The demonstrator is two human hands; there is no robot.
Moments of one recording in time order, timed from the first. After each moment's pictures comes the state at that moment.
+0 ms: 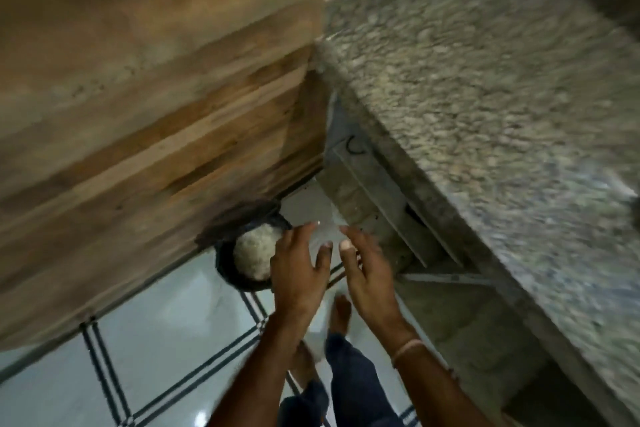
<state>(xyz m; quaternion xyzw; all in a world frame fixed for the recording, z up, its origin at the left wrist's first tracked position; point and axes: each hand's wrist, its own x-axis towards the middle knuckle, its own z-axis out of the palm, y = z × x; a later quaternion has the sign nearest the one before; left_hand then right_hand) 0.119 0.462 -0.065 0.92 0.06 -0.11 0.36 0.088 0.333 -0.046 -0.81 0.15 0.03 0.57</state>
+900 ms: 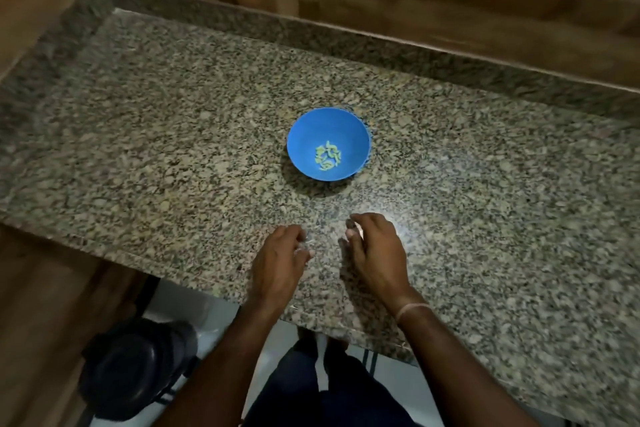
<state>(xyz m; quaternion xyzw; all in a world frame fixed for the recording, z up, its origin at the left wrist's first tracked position) 0.025 0.030 -0.004 0.89 -0.34 -0.19 0.25 -0.109 -0.119 -0.019 -0.88 0.37 -0.10 0.30</state>
